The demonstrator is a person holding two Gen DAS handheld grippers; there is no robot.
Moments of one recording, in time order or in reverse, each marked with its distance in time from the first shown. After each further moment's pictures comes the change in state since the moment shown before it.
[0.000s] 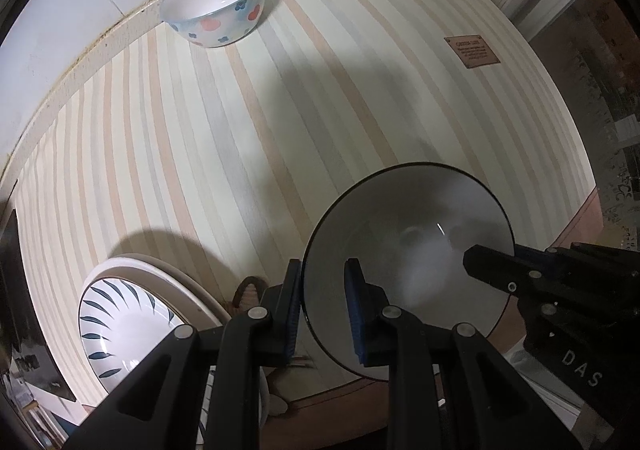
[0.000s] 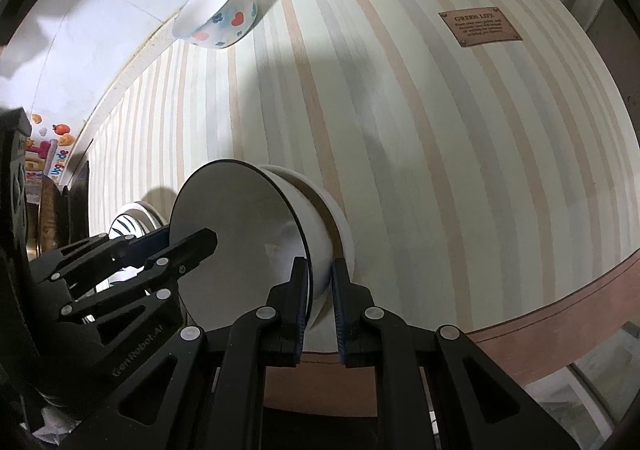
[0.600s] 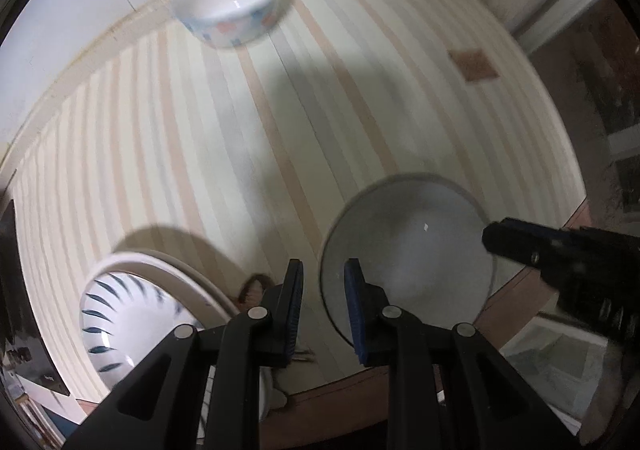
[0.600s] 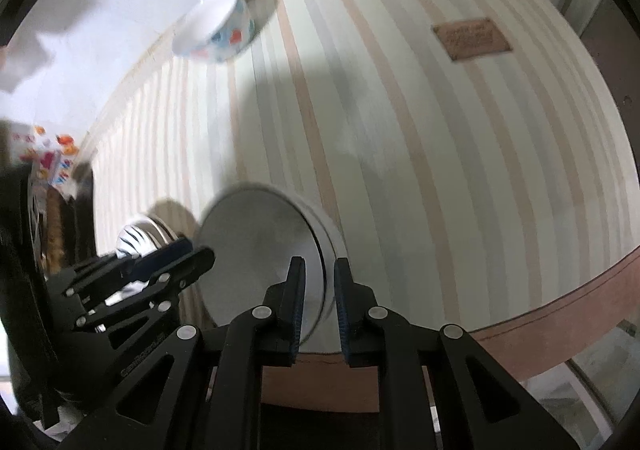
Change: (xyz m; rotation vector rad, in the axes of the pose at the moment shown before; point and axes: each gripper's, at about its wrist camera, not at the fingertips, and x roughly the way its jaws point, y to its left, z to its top) left arm -0.023 0.012 0.001 -0.041 -0.029 -0.033; right arm -0.024 -0.008 0.016 0.027 -0.014 0.027
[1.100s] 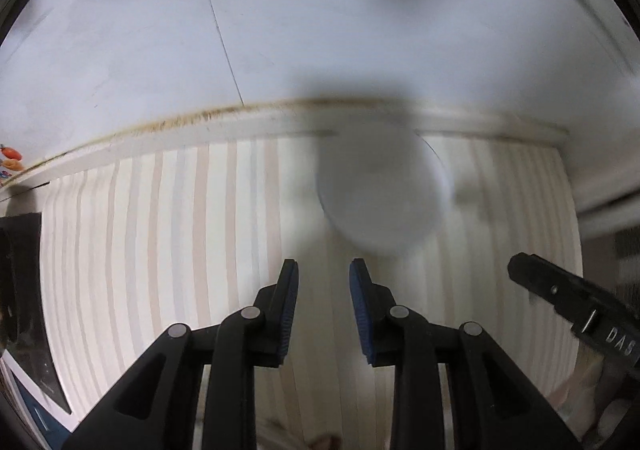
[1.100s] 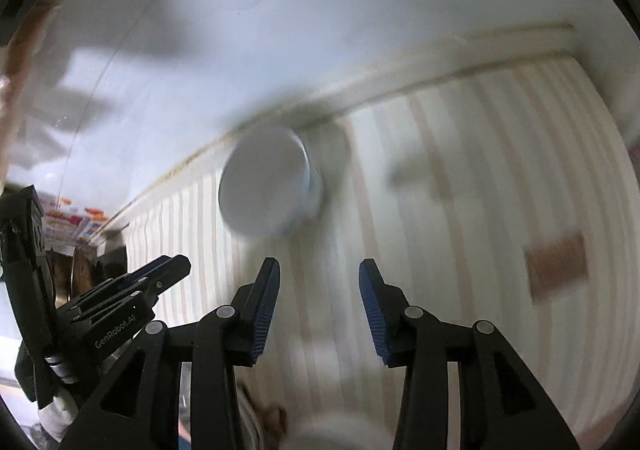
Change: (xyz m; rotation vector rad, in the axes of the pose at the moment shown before) left arm -0.012 0.127 0.154 -0.309 -0.147 0.061; right arm 0.011 0.063 0.183 -0.084 -0.136 0.090
